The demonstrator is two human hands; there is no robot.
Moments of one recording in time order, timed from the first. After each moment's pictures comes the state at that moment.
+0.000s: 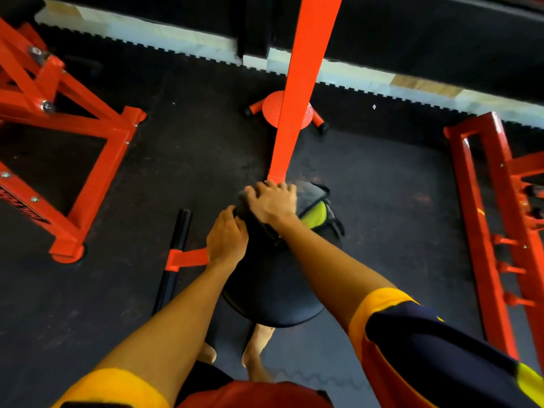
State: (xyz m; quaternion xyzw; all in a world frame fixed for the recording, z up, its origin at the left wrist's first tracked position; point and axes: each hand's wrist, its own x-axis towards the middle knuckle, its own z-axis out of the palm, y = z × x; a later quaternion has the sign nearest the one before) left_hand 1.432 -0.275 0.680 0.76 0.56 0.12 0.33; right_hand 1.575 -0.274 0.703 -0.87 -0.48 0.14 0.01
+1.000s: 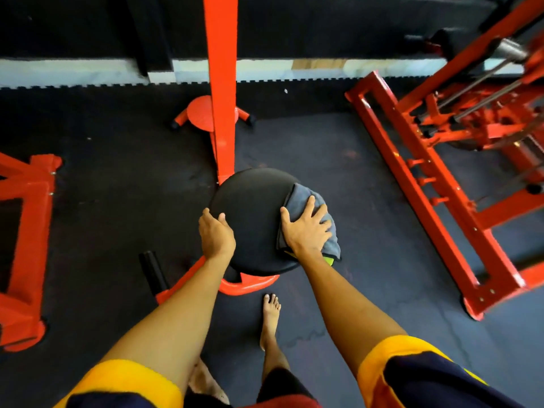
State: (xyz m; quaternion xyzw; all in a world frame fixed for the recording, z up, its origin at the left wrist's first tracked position) left_hand 1.388 -0.290 0.670 0.72 0.51 0.14 0.44; right_hand 1.487 -0.447 0.706 -0.98 0.00 0.12 0.15
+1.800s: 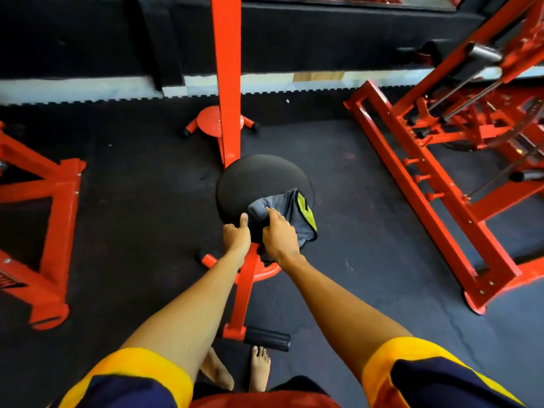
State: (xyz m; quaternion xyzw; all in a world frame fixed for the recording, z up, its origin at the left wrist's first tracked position) left_hand 1.317 -0.369 0.709 0.60 0.54 0.04 0.59; right_hand 1.362 -0.473 0.744 -0.93 -0.21 0.17 0.25
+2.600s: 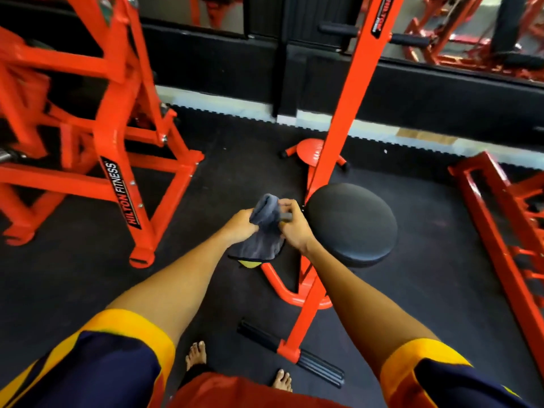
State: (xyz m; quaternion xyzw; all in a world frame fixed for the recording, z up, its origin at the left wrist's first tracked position) left_hand 1.134 -0.242 0.792 0.77 0.40 0.03 0.50; right_hand 1.277 -0.357 0.779 -0.74 -0.36 0.33 0.47
